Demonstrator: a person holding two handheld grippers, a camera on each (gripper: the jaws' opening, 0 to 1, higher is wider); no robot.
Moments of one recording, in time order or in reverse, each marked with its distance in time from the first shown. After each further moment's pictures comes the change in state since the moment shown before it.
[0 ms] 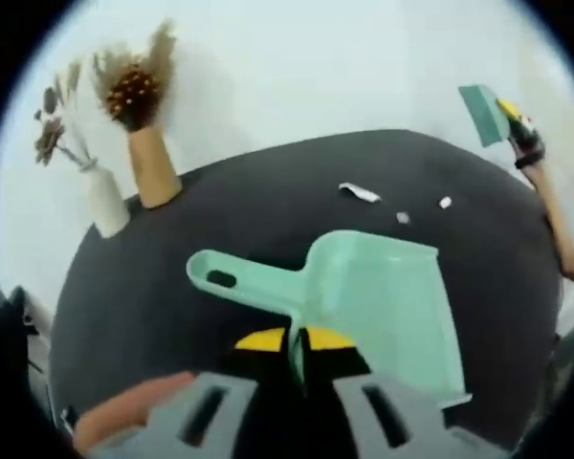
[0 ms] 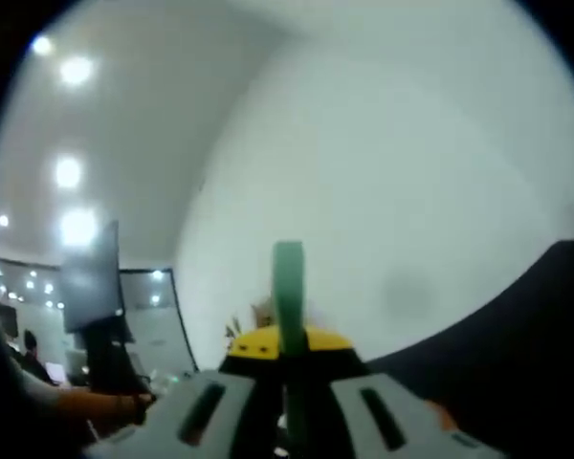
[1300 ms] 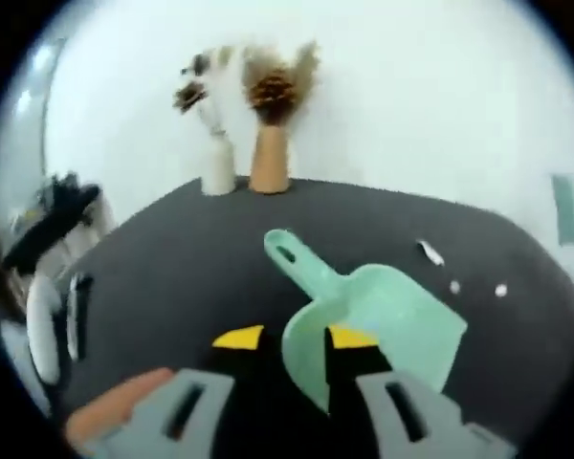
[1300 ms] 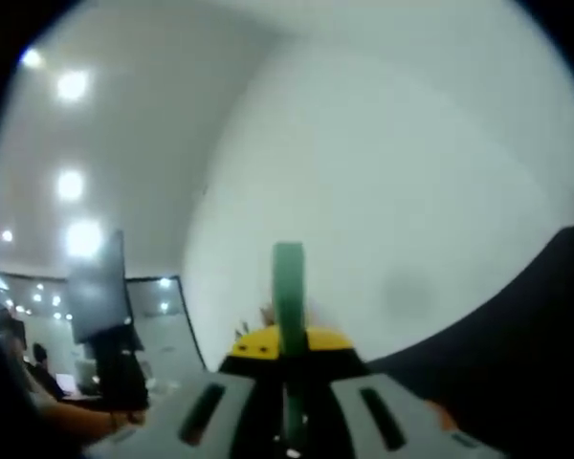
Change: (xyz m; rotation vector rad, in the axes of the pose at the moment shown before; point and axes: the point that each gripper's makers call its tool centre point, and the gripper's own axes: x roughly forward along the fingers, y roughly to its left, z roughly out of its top) left arm -0.030 0.010 -0.002 -0.314 -0.142 0.372; right arm 0.004 -0.004 0.008 0.047 -0.005 0.028
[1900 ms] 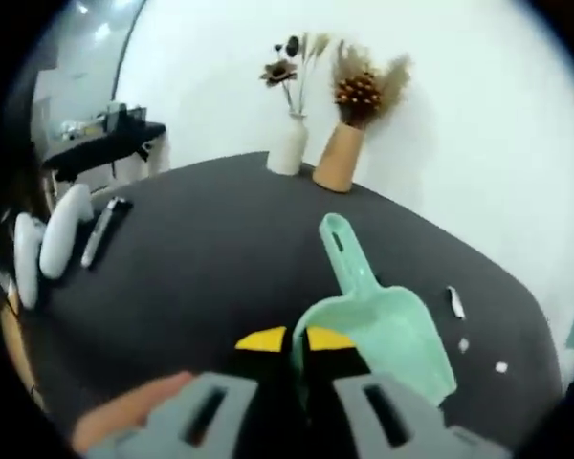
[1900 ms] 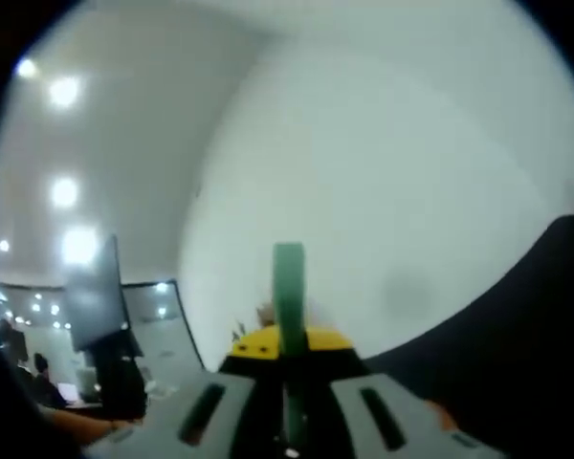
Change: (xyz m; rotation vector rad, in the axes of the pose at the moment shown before) left arm -0.006 0.009 -0.019 -0.458 0.025 0.267; right arm -0.002 -0.013 -0.002 0.044 0.001 -0.026
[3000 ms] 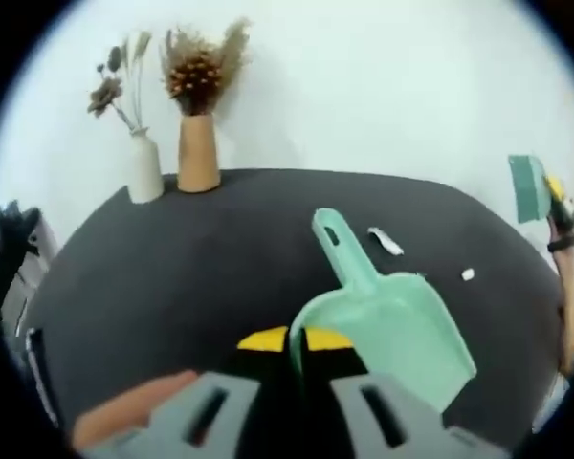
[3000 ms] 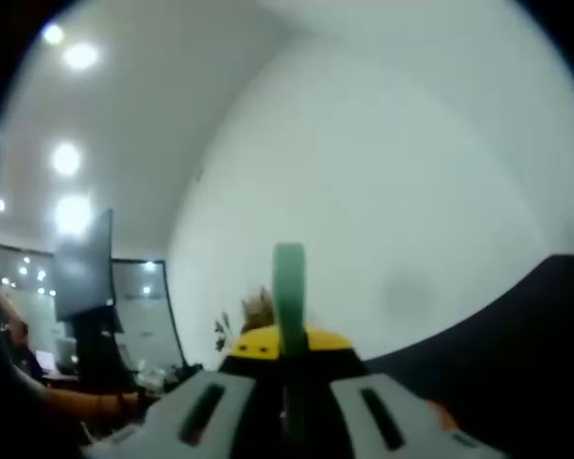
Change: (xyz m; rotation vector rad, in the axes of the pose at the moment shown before) left arm 0.020 -0.053 0.011 0.454 0.072 -0.429; right arm -0.002 0.006 -0.006 -0.142 0.011 -0.032
